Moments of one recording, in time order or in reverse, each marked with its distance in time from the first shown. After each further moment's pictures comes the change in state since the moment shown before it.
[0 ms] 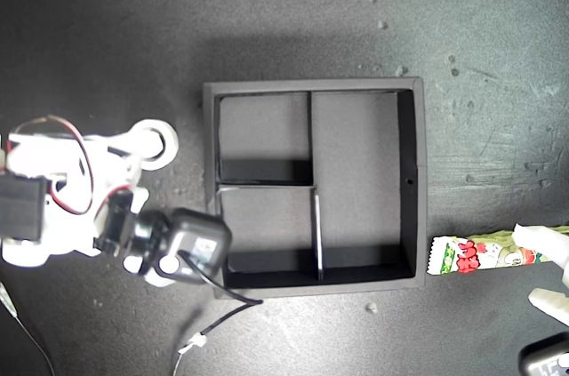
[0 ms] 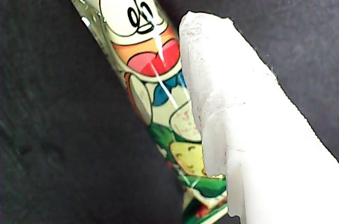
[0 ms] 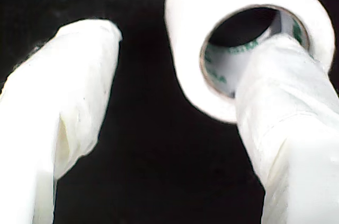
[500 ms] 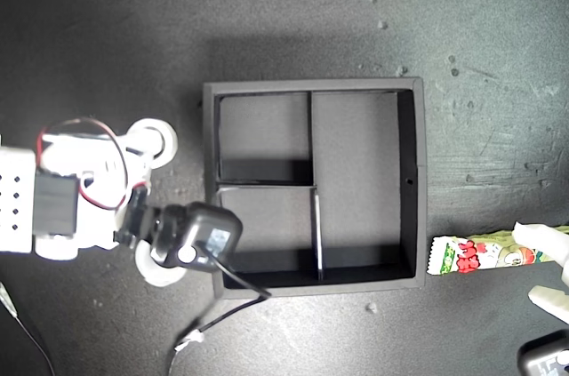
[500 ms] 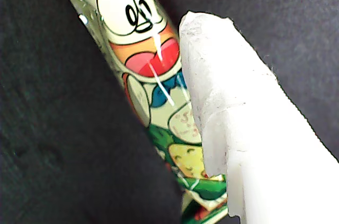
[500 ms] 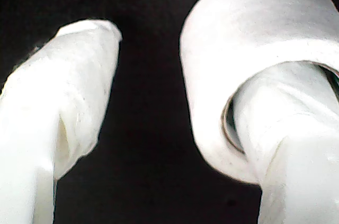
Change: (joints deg) arm 0 -0.5 -9.2 0.0 -4.4 0.0; arm 1 -0.3 0.0 1.8 -1.0 0.8
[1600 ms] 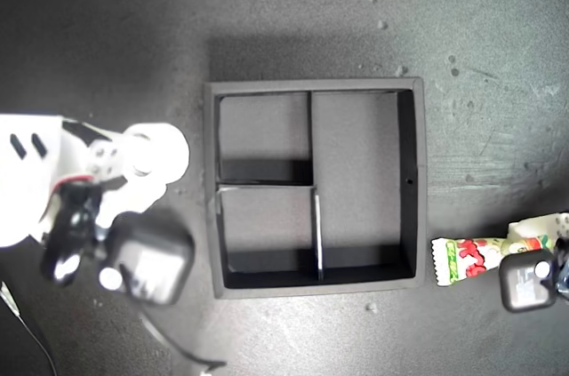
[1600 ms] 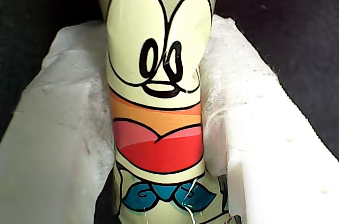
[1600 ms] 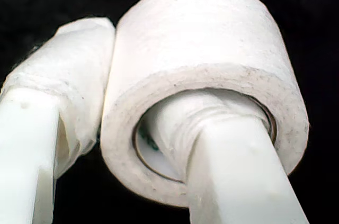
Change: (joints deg) arm 0 -2.8 29.6 -4.2 4.5 9.1; arm 1 2.9 0.1 21.7 -18.9 10.7
